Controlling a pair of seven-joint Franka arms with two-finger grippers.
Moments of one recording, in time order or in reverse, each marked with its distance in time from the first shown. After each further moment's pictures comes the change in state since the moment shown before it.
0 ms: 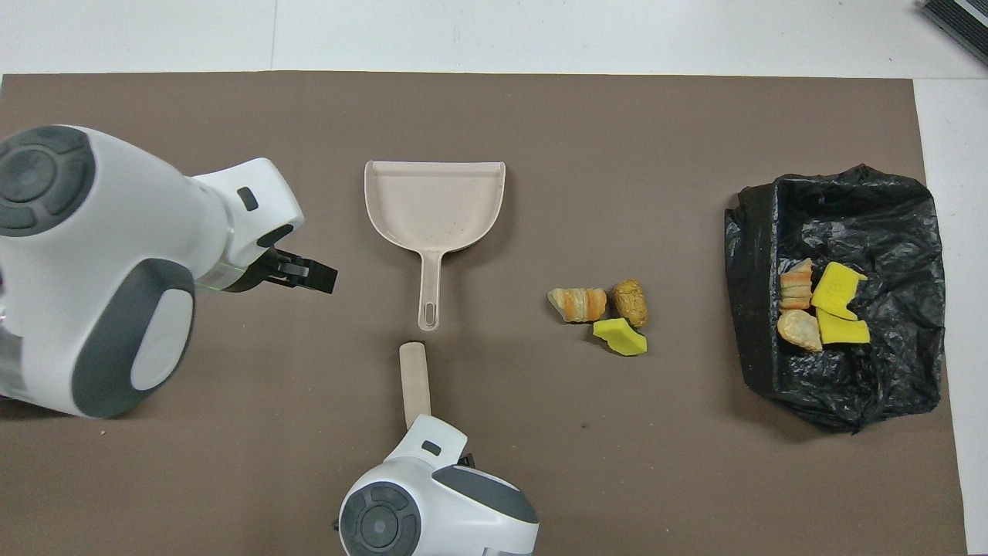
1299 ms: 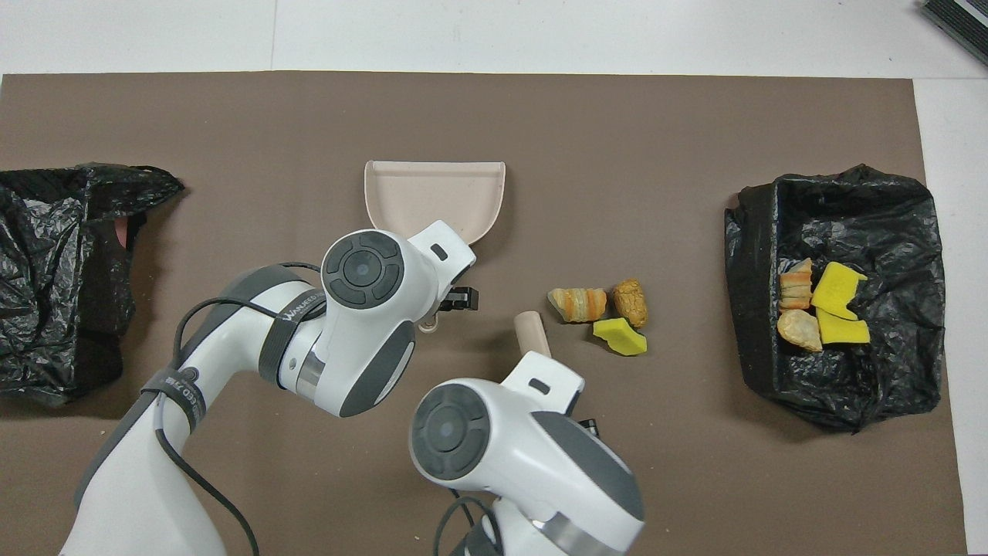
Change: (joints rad) left arm -0.228 0.219 0.000 -0.117 0.003 0.369 -0.399; right arm -0.103 -0.366 -0.200 0.074 0.208 -0.553 -0.372
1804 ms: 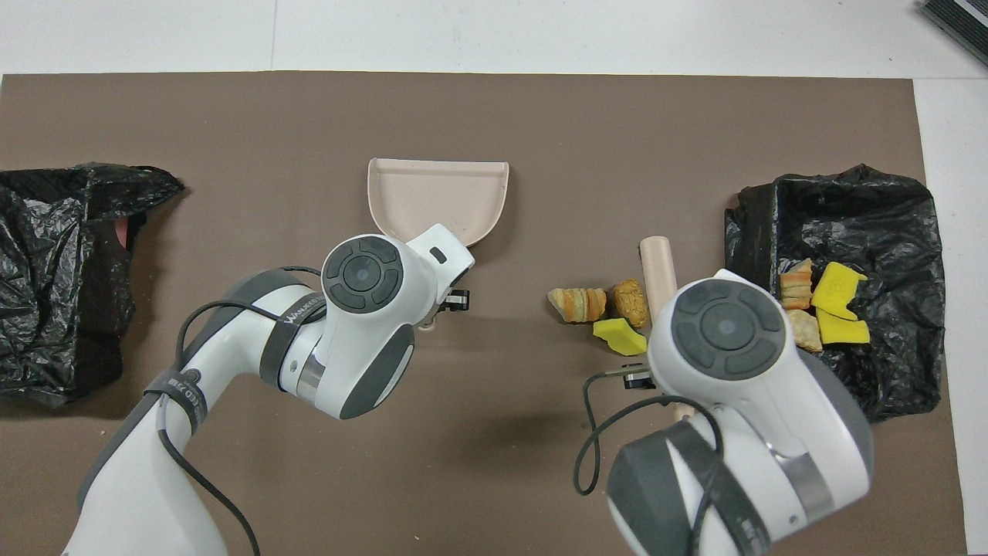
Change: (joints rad) left arm -0.003 0.000 0.008 -0.015 0.004 0.025 -0.001; right arm -0.010 -0.168 -0.361 -0.146 0.041 0.173 -0.233
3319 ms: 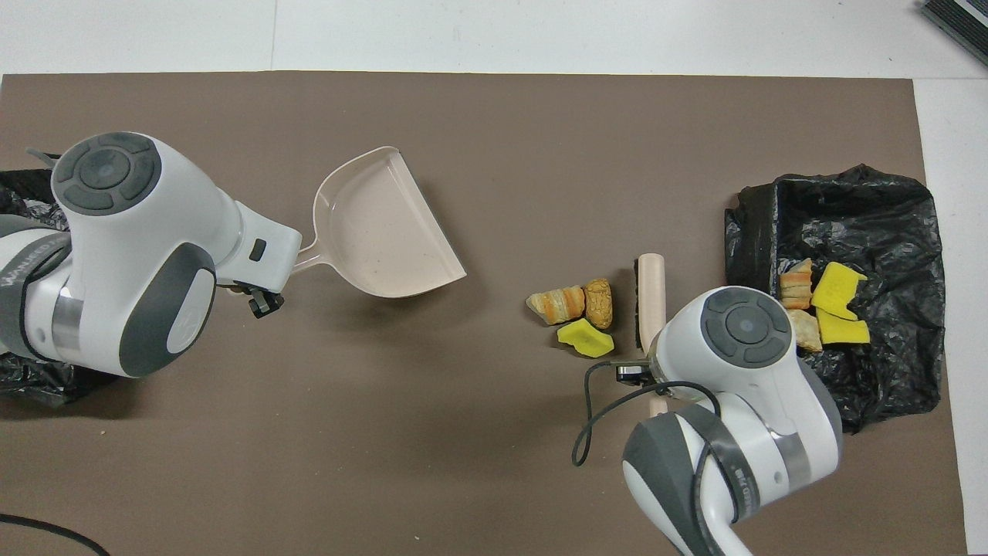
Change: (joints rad) left arm 0.267 -0.155 0.031 0.082 0.096 -0.386 1.317; right arm 0.038 0.034 -0.069 -0.165 0.107 0.214 0.062
